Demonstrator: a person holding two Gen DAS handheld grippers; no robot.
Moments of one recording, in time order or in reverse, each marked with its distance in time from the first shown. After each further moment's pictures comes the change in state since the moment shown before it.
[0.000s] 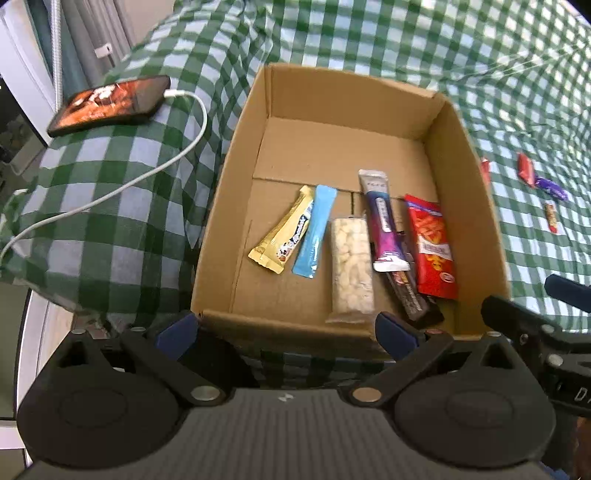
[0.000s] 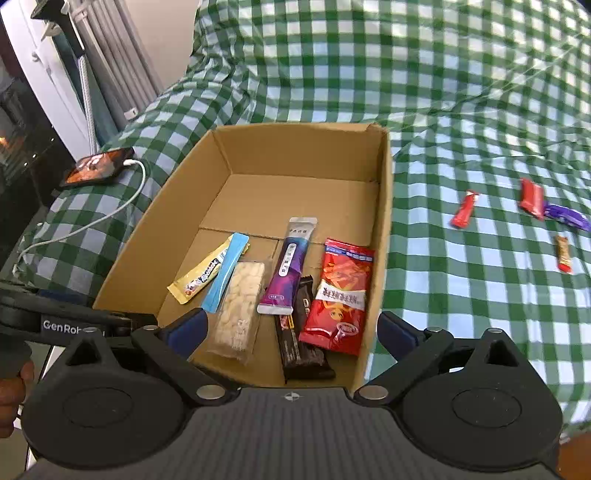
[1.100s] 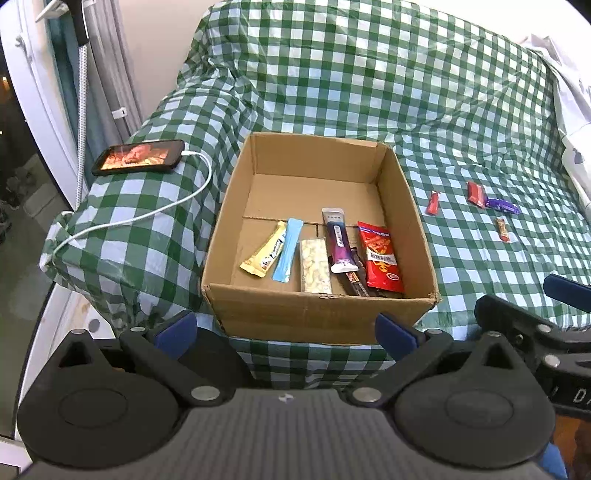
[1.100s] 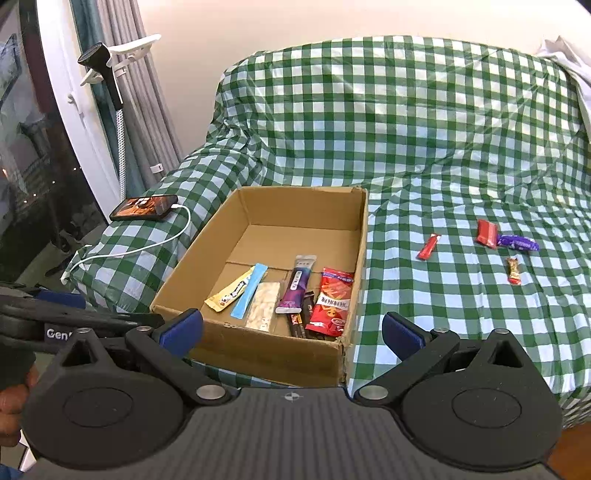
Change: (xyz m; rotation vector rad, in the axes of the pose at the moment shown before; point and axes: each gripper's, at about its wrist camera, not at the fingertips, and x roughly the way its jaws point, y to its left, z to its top) left arm -0.108 -0.022 -0.076 0.032 -0.225 -0.022; right arm -0.126 0.017 -0.062 -0.022 -0.226 -0.022
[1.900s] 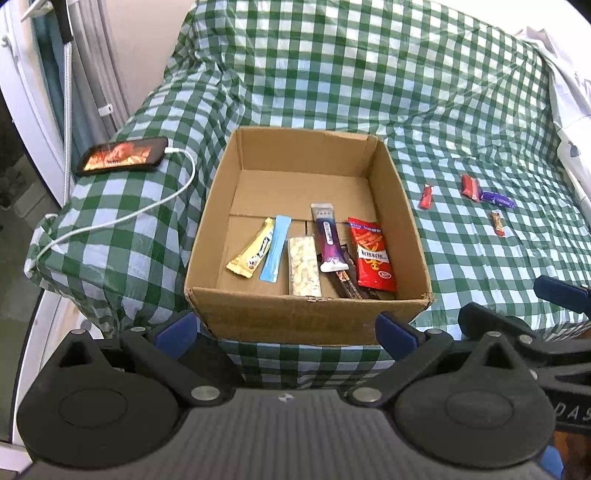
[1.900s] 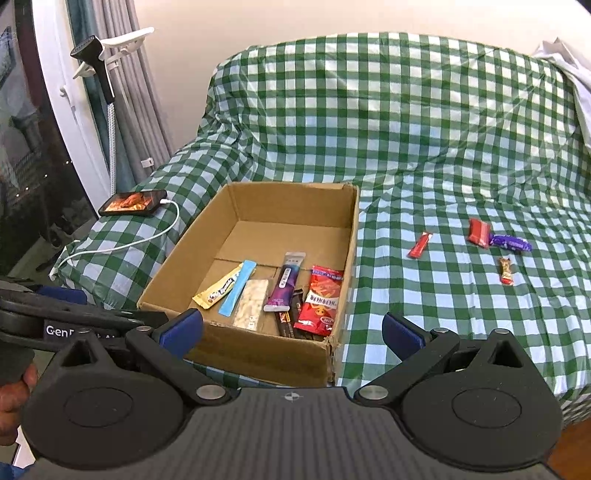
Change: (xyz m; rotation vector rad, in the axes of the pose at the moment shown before) left arm 0.019 -0.006 0.011 0.015 0.037 -0.020; right arm 0.015 -0.008 0.001 -0.017 0.034 -0.013
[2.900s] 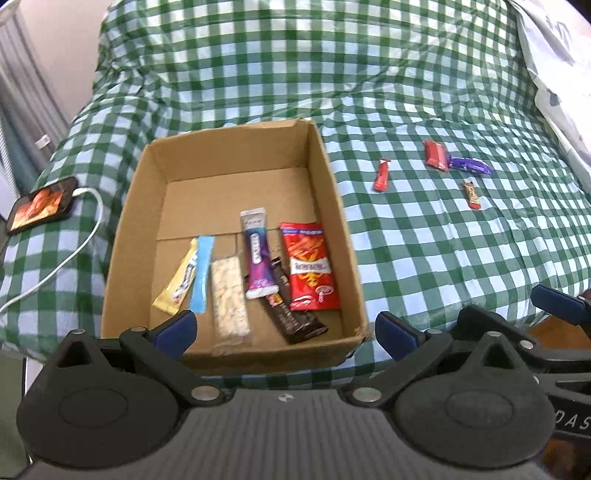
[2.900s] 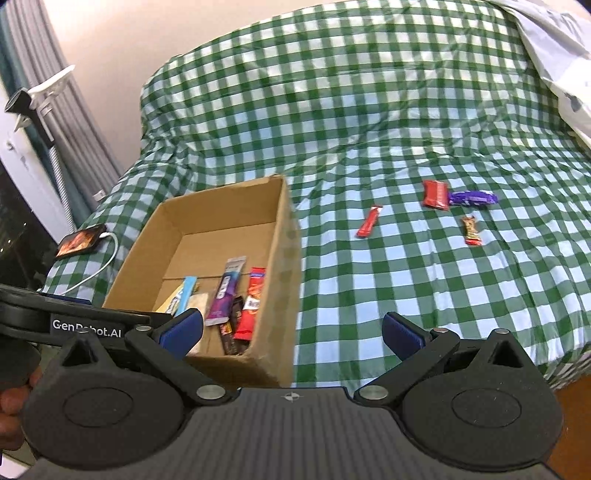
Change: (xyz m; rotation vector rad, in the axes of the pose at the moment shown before) left arm 0.054 -0.103 0.059 0.174 0.085 -0.038; right arm 0.020 -0.102 0.007 0.226 0.010 -0.053
